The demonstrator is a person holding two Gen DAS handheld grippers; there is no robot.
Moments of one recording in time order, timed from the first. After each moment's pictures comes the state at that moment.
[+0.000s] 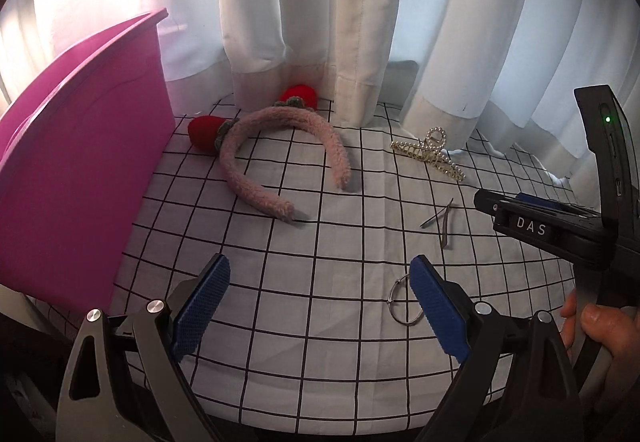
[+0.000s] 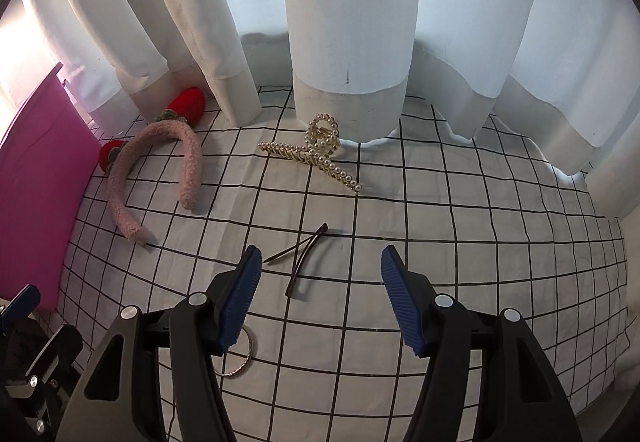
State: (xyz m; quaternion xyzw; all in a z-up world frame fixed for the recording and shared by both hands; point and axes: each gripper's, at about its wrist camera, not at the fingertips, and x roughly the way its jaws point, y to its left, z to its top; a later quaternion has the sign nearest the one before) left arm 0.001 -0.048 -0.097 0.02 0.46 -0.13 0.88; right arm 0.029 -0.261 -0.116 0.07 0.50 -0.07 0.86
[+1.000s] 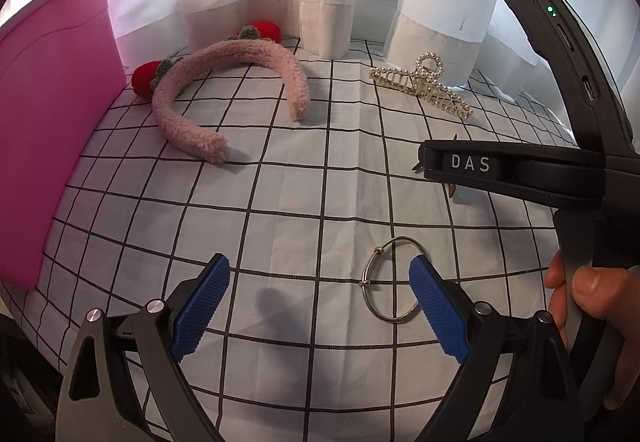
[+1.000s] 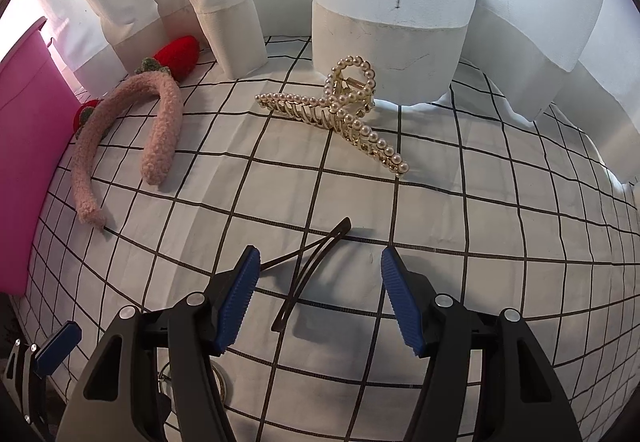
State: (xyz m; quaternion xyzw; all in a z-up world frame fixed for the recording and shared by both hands) left arm 0.002 -0.100 -0.176 0.04 0.48 -0.14 0.86; right arm 0.068 -0.259 -0.185 0.05 0.53 -0.03 0.85
